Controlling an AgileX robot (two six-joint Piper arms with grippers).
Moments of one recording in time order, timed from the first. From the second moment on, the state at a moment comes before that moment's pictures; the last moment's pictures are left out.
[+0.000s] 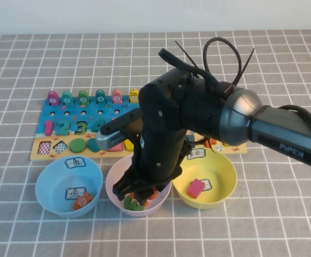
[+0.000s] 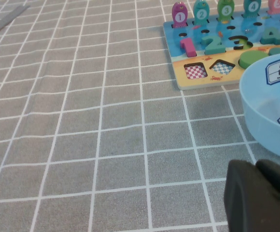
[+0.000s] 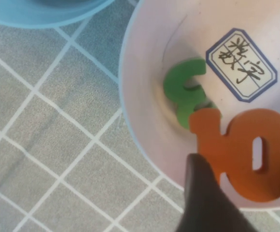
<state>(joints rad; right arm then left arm) 0.87 2.03 -1.73 0.09 1.15 0.13 -0.06 -0.01 0.03 0.07 0.37 0.01</state>
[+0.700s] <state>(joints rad) 0.87 2.04 -1.73 0.09 1.14 0.13 -0.06 -0.01 0.03 0.07 0.37 0.01</state>
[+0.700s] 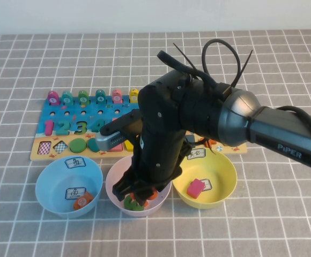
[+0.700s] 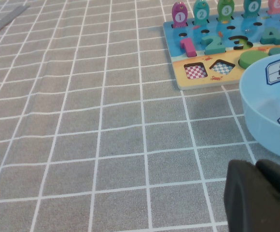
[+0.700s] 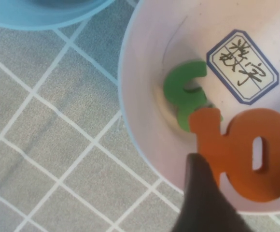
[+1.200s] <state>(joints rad) 0.87 2.04 -1.73 0.09 1.13 0.13 -0.06 -0.01 0.03 0.07 0.37 0.01</state>
